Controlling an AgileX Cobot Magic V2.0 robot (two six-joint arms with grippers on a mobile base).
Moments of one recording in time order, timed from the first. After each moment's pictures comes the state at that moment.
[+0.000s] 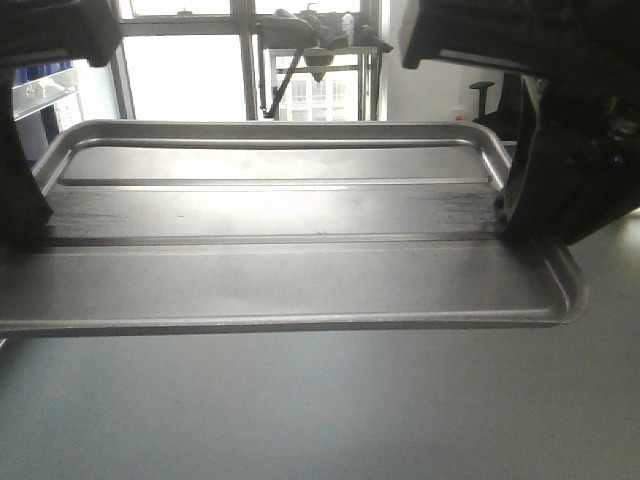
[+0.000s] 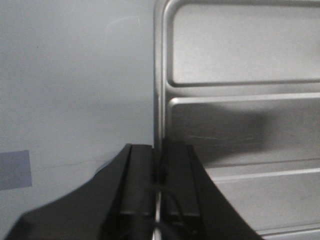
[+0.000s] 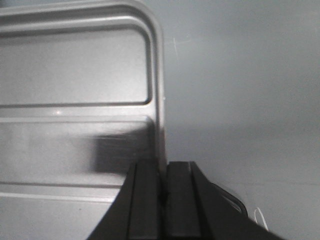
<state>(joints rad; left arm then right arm) -0.92 1.17 -0.89 0.28 0.93 -0.94 0.91 1.19 -0.86 -0.39 0.83 1.19</state>
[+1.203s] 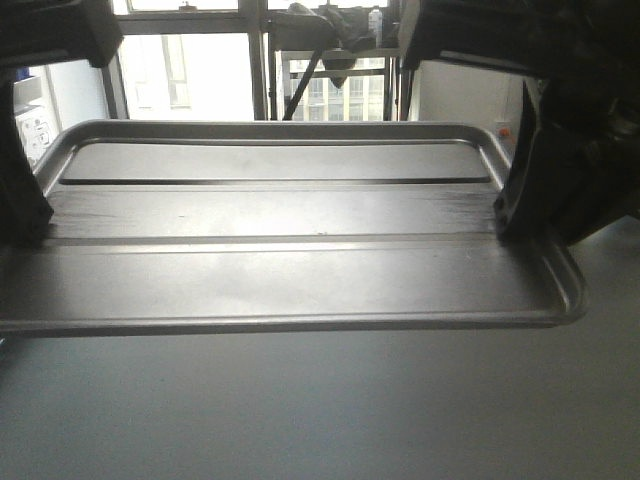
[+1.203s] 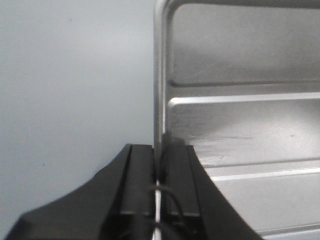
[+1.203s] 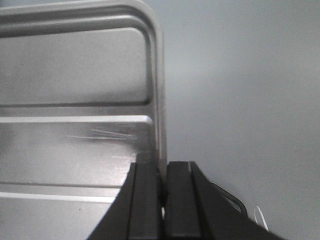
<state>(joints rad) -0.92 1.17 -0.89 0.28 0.93 -0.94 0.91 1.19 -0.86 -0.39 0.83 1.19</state>
